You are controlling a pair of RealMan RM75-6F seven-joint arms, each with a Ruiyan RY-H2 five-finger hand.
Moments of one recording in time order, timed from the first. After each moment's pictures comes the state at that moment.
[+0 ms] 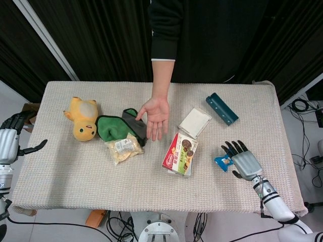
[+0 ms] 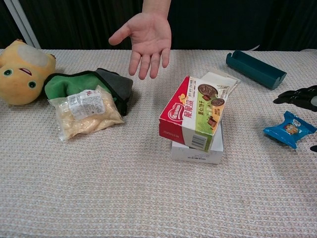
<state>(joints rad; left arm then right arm) -0.23 -1.19 -0.17 -1.36 1.41 1.43 -0.30 0.39 -1.31 0.01 -1.52 -1.43 1.00 -0.34</state>
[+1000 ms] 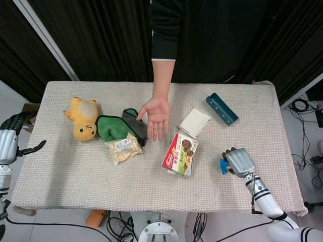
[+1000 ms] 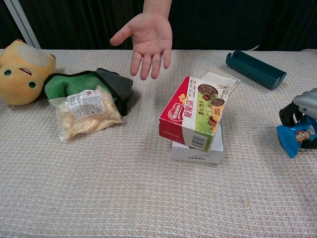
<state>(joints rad) -0.23 -1.19 -0.16 -1.33 1.42 1.43 -0.32 0.41 -1.41 0.02 -1.46 -1.41 1.06 -0.39</state>
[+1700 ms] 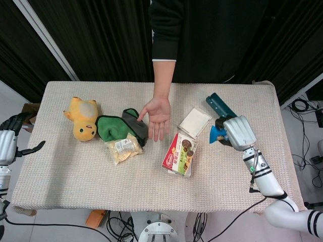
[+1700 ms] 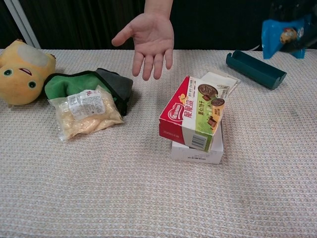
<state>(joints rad) -0.22 -1.19 -0.16 -1.33 1.41 1.42 -0.32 0.55 -1.23 0.28 -1.75 -1.32 1.09 -0.30</state>
